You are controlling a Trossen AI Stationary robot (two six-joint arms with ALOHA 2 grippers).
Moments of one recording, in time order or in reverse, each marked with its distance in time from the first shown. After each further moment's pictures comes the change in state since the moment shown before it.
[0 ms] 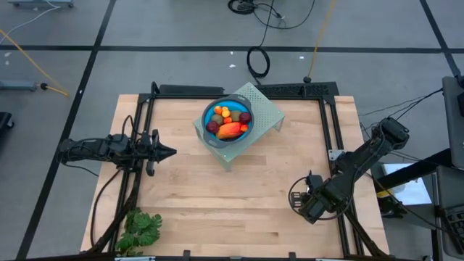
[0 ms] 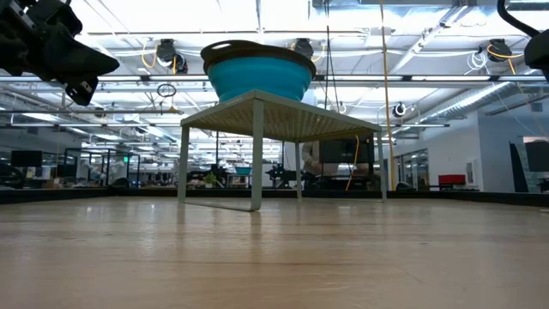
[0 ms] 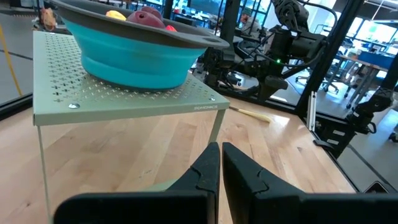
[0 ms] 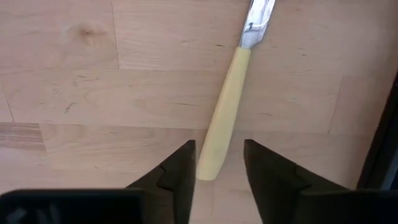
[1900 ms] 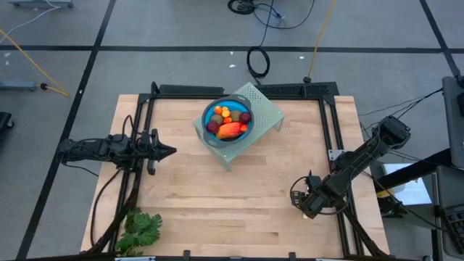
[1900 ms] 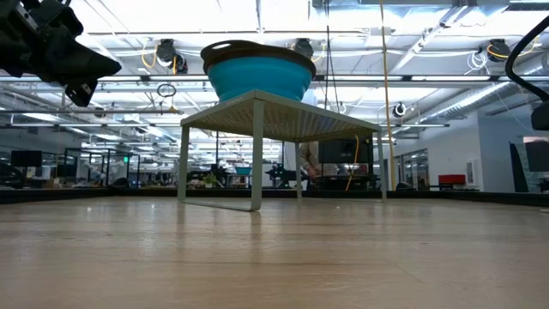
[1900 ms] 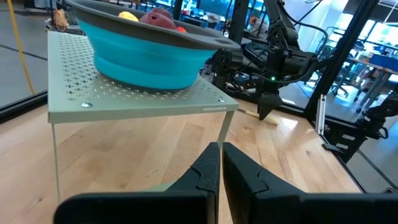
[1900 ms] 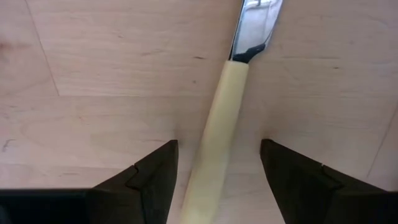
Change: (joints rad) left arm 0.000 0.000 0.000 -0.005 -0.035 -0.009; right arm -0.007 -0.004 -0.291 0.391 -0.036 0.037
